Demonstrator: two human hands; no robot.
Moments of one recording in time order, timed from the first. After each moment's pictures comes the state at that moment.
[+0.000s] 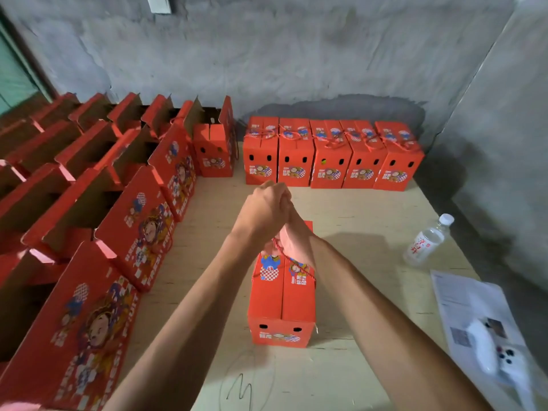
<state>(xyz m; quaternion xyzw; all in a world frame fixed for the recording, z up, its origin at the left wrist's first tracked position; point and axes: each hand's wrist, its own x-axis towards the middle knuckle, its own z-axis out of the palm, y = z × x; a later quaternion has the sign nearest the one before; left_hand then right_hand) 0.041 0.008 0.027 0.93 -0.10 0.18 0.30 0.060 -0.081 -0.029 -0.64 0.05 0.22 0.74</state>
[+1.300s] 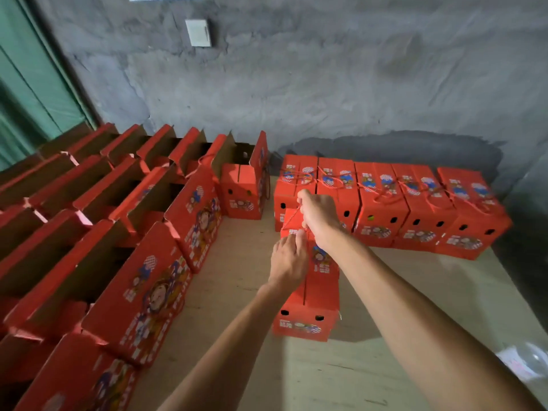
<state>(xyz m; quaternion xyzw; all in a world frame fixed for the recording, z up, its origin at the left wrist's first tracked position) 0.228 0.025 -0.046 0.88 0.11 0.06 0.45 0.300 -0.035 0.031 -0.75 0.07 0.05 0.65</state>
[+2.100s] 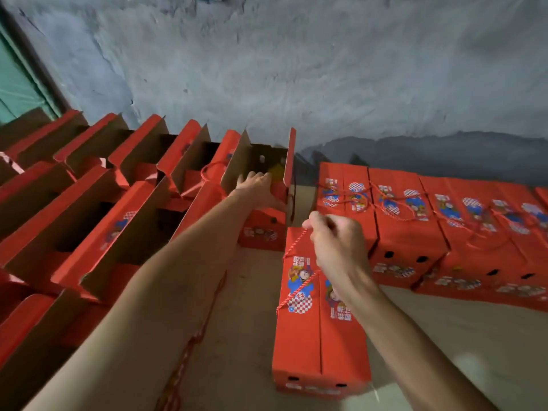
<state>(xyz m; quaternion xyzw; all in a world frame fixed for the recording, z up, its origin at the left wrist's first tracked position) 0.588 0.306 -0.092 0.99 0.03 -0.05 0.08 0.423 0.099 -0.038 -0.79 0.01 -0.02 0.61</state>
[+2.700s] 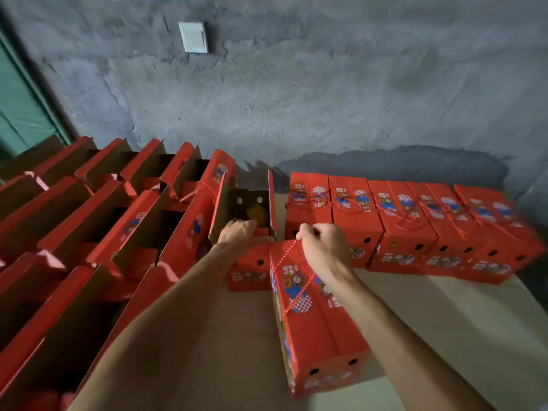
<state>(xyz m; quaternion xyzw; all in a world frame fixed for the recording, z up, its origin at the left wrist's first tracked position) 0.409 0.249 -0.070 0.99 0.03 -0.03 0.13 0.335 0.035 0.011 -0.87 0.03 -0.03 0.49</state>
